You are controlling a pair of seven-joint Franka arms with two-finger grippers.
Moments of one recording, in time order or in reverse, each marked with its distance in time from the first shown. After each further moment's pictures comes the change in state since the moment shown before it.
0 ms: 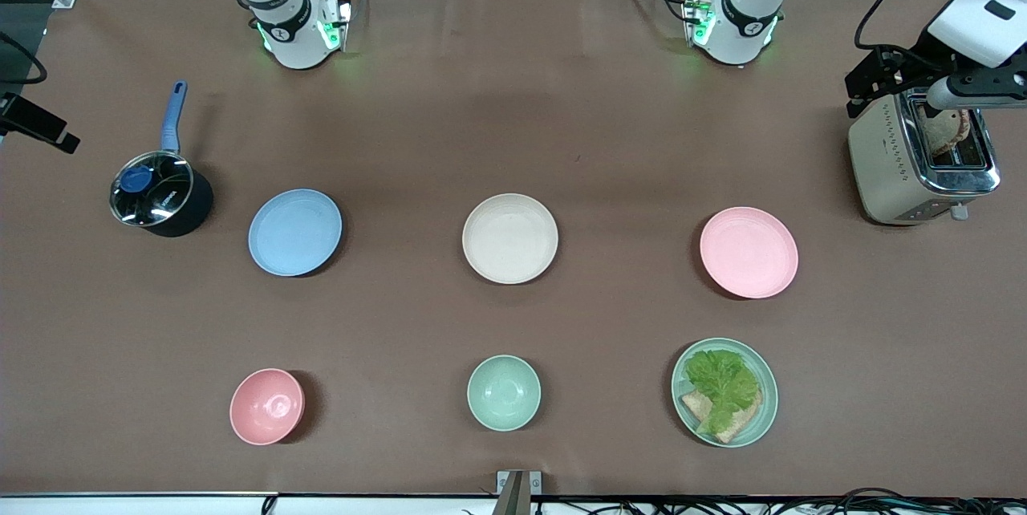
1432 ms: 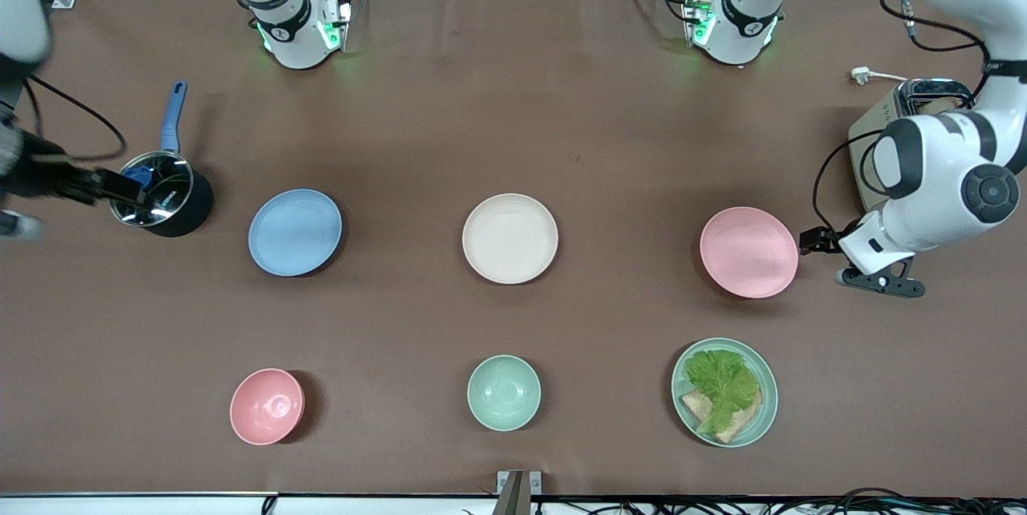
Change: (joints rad) left arm 0.180 0.551 0.054 -0.298 -0.082 0.737 0.456; right arm -0.032 0.108 -0.011 -0.380 0.126 0.415 -0.295
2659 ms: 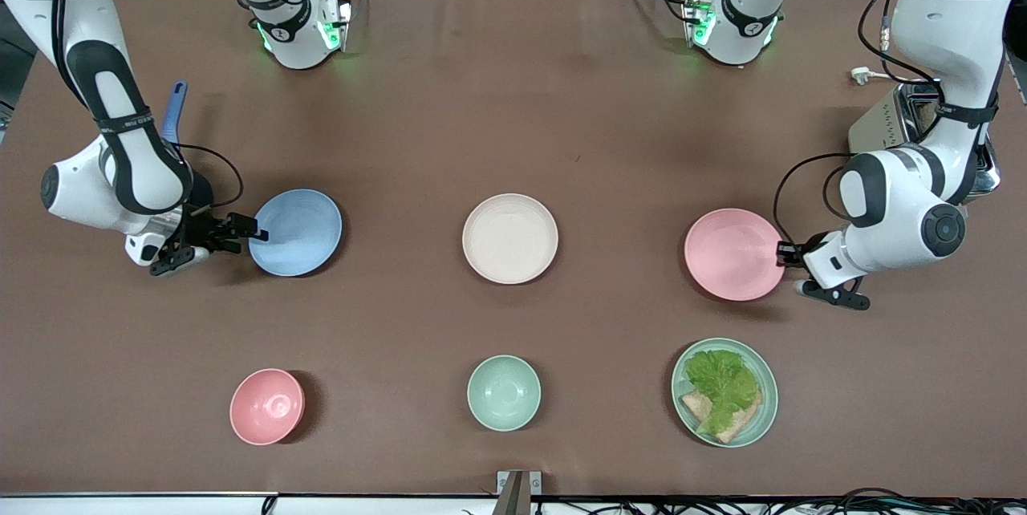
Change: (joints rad) left arm 0.005 0.089 -0.098 0.049 -0.104 -0.018 0.017; right arm -0.041 0.300 -0.026 -0.365 0.515 0.512 -0.801
